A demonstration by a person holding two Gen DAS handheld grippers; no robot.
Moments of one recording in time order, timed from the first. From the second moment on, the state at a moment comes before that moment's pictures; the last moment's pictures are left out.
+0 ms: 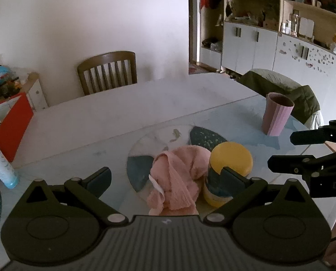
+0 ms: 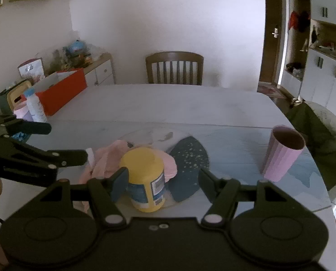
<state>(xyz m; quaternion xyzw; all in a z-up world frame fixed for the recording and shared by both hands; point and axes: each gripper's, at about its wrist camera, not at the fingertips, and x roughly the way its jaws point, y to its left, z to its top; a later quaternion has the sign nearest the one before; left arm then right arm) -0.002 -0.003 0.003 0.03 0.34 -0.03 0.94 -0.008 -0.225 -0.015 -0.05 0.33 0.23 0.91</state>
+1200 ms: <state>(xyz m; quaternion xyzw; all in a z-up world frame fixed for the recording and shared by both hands) 0.056 0.012 -0.086 0.04 0.42 -0.14 0.90 0.040 -0.173 -0.040 -0.08 0.38 0.27 0.88</state>
